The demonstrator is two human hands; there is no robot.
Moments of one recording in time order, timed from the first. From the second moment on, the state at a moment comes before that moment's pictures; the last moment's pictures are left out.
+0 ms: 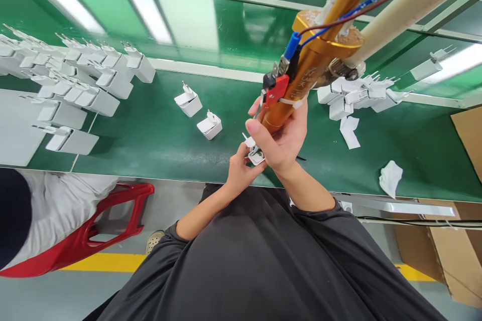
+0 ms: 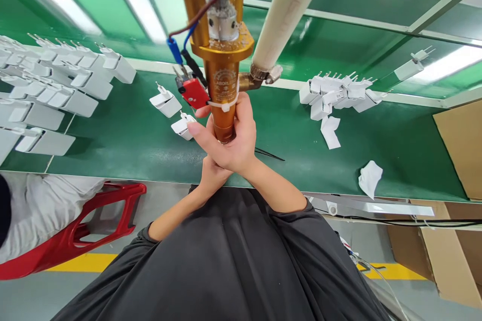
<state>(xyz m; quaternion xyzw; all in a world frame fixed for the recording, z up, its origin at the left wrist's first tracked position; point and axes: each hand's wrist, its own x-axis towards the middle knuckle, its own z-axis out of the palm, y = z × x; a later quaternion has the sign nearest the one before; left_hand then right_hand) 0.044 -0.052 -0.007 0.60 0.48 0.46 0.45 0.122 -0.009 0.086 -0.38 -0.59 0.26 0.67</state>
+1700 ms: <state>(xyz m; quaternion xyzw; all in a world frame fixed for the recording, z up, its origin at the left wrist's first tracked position) -0.001 -0.008 0.009 0.64 0.51 0.26 0.51 0.291 -0.004 0.041 -0.54 -0.51 0.04 0.67</state>
